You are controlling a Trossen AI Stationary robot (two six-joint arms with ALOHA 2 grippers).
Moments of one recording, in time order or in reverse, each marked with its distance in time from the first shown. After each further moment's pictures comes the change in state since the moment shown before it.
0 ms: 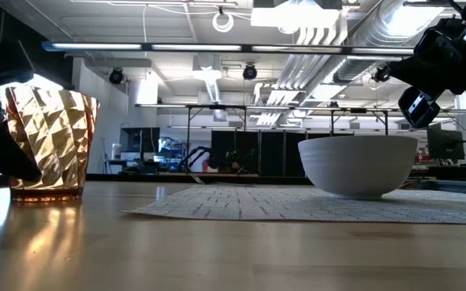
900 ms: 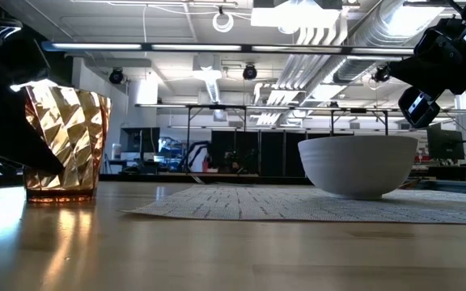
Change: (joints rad) left arm 0.057 0.000 0.001 0.086 -0.025 0.044; right arm 0.000 0.000 0.000 -0.001 -0.001 0.000
